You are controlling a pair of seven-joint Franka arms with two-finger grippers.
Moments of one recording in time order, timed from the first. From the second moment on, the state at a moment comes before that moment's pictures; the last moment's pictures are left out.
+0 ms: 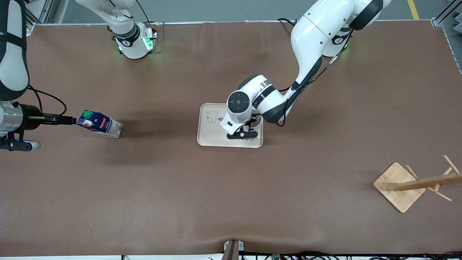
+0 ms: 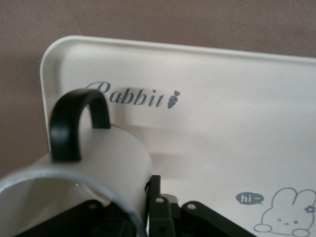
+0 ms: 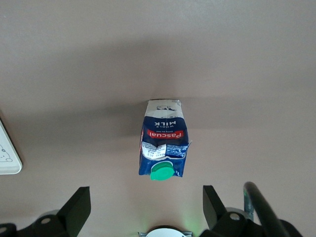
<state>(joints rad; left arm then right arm) -0.52 0.79 -0.33 -1.49 0.15 2.08 -0.91 -0.12 0.30 -0.01 -1.52 0.05 1.48 -0.02</state>
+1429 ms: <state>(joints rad) -0.16 0.40 -0.33 -1.40 0.16 1.83 -0.67 -0.15 0.25 -0.01 -1.84 0.07 1.79 0.07</state>
